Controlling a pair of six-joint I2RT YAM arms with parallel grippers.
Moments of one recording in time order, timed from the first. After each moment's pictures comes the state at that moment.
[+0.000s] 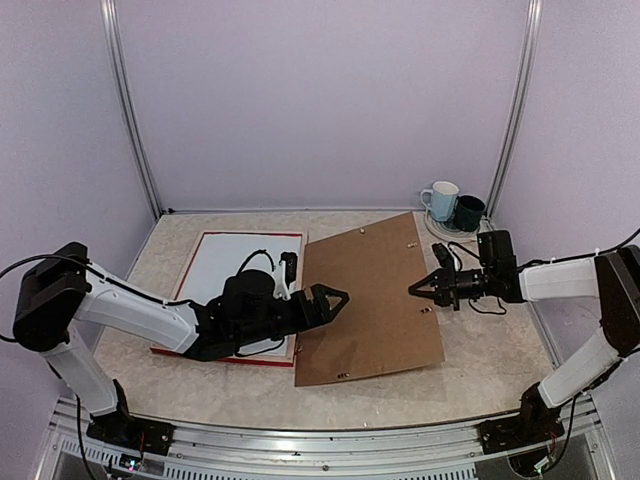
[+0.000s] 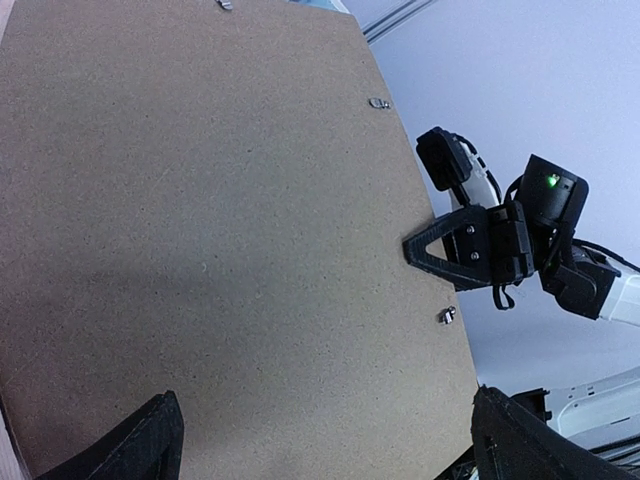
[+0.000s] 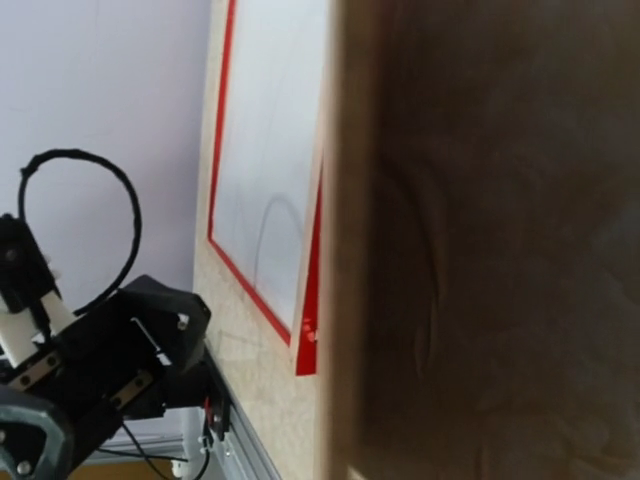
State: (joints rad) left arm -1.06 1.66 0.75 0.63 -0.12 -0.94; right arm 0.24 1.48 0.67 0.14 -0.98 0.73
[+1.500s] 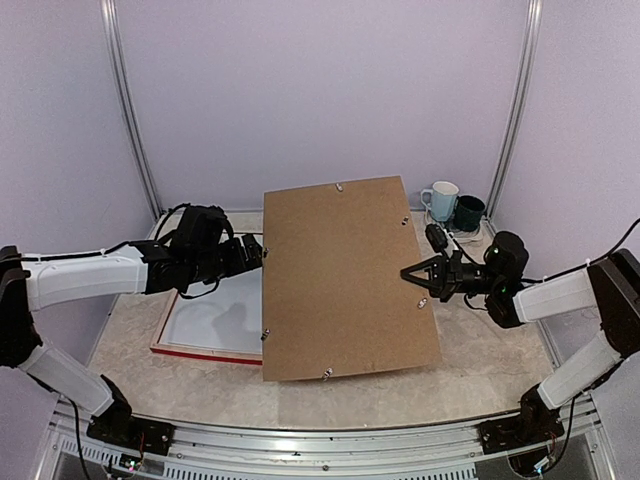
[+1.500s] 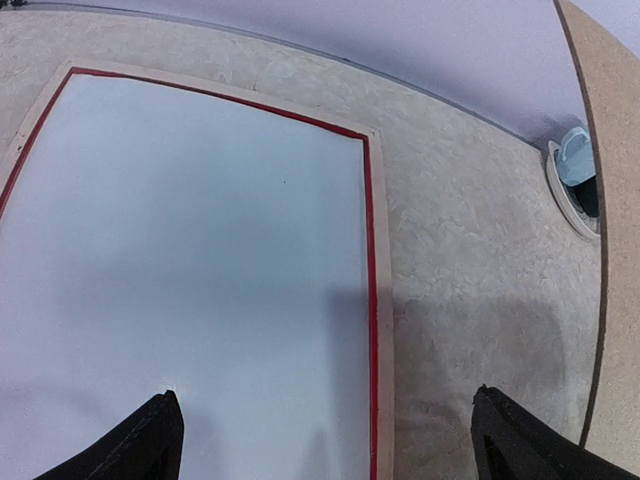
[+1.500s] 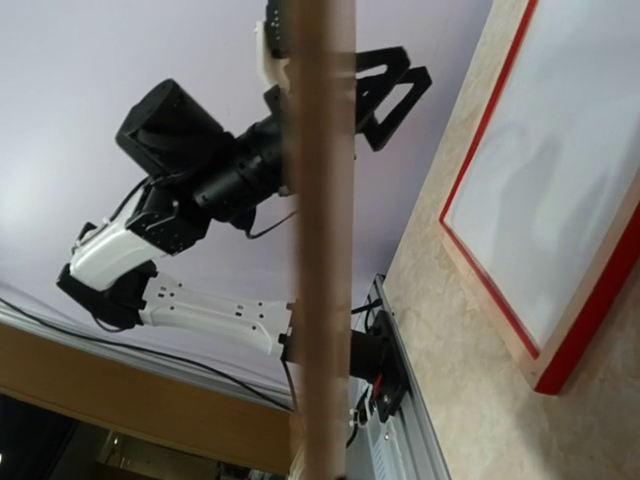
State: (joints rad) left arm -0.67 1.43 0.93 -0.13 -0.29 -0.70; right arm 0.35 1.47 0.50 1.05 -1.14 1.26
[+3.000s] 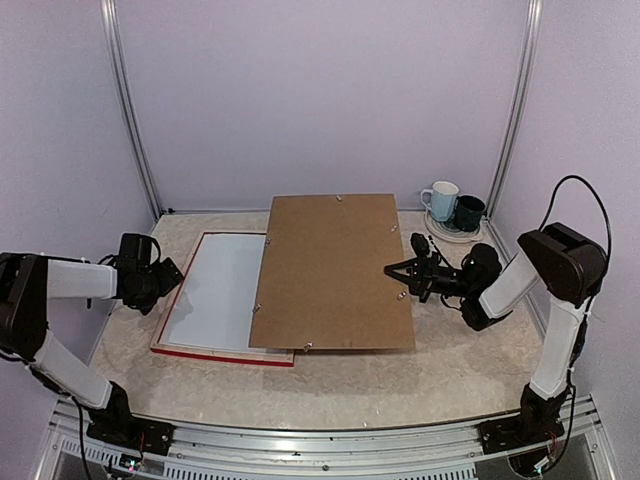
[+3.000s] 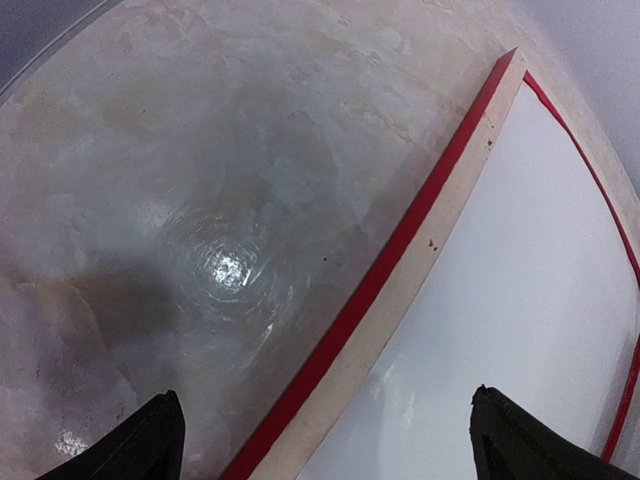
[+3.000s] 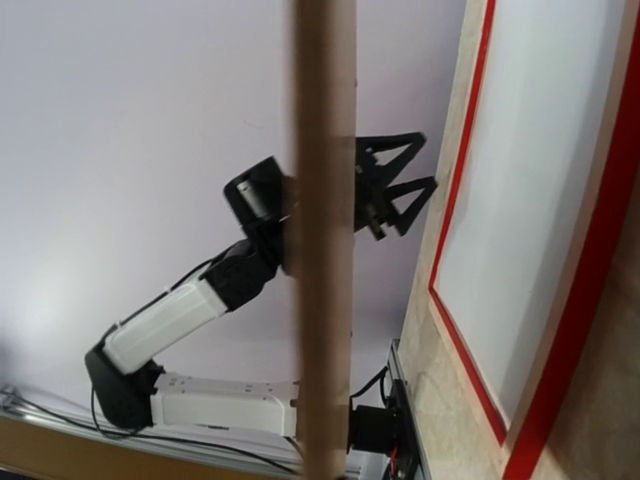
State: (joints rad) left arm -0.05 1.44 0.65 -0.06 -0.12 -0.75; right arm 0.36 1.92 0.61 1.49 -1.03 1.52
